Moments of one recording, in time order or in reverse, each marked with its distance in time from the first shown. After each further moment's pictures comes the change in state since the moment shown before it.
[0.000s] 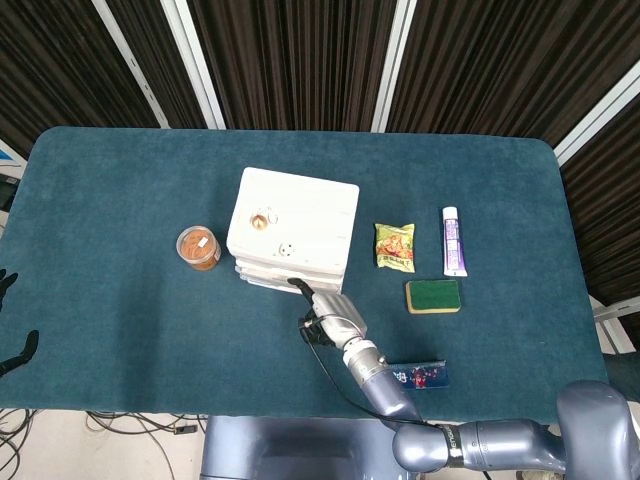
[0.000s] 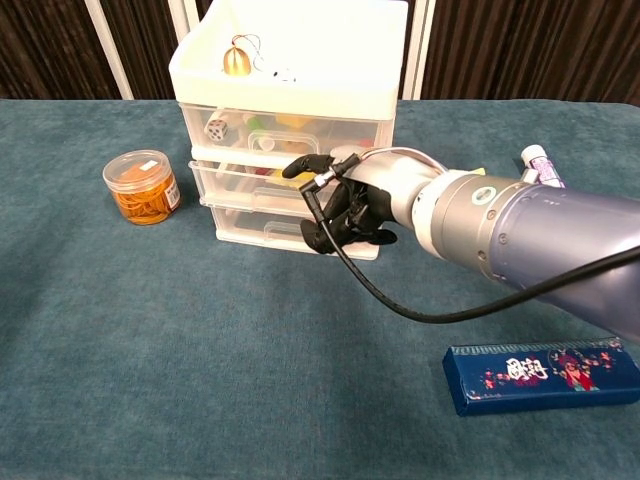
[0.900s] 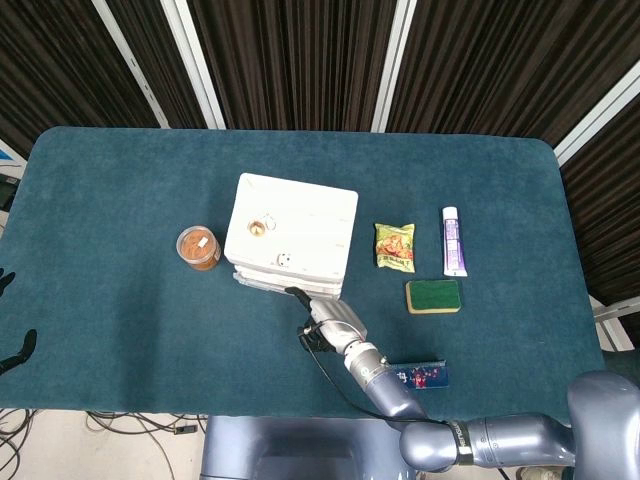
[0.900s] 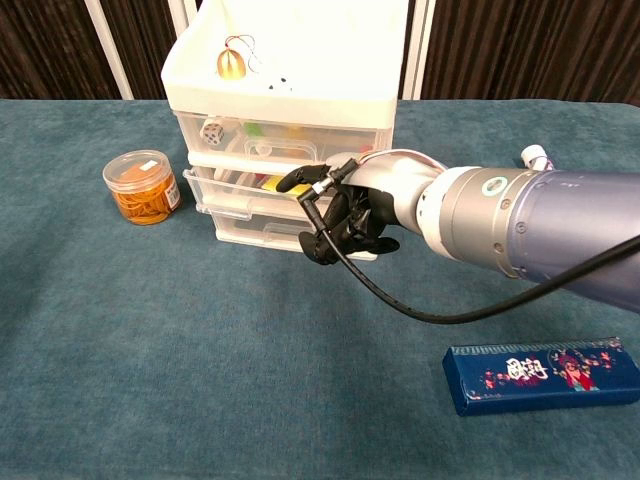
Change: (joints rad) left arm 0.000 0.000 -0.002 0.005 -0.006 -0.001 -0.007; right arm 0.051 0.086 -0.018 -0.070 0.086 -0.057 0.011
